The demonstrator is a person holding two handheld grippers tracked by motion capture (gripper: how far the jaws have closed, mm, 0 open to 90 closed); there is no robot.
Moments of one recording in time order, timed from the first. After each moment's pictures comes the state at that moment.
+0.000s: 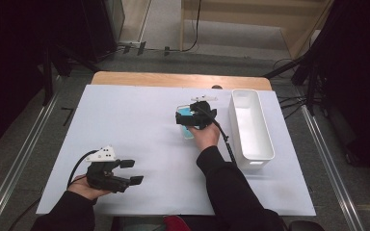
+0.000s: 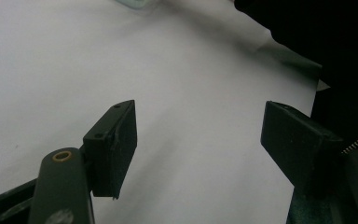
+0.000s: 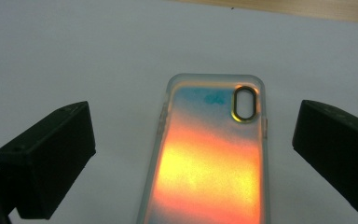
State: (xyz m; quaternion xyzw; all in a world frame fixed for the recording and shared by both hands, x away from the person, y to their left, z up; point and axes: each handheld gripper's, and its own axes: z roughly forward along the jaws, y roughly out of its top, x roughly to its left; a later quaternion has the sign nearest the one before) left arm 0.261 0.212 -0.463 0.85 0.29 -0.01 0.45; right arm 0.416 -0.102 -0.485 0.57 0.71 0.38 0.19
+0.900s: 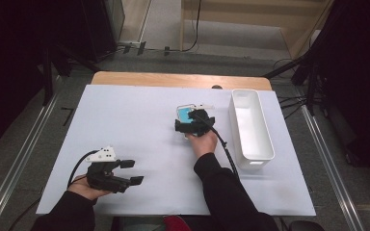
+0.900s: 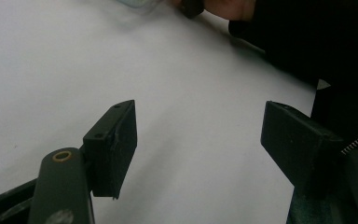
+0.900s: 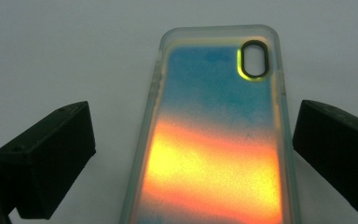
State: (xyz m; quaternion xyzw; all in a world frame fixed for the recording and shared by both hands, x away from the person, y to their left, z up) left arm 0.260 0.211 -0.463 0.85 0.29 -0.01 0.45; right arm 0.410 -0.096 -0.516 0.58 0.70 0.36 0.18
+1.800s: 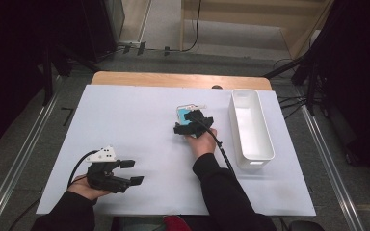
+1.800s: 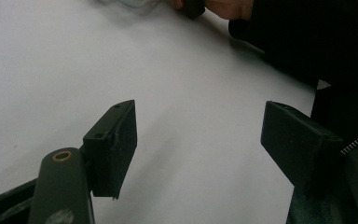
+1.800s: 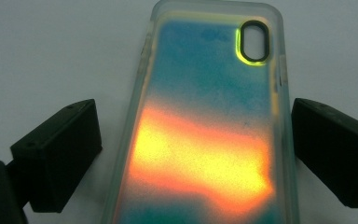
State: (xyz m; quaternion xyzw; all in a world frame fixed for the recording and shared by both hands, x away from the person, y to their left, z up) left arm 0.260 0.211 -0.464 0.85 0.29 -0.01 0.45; right arm 0.413 -0.085 -0.519 0.58 0.73 0.29 0.21
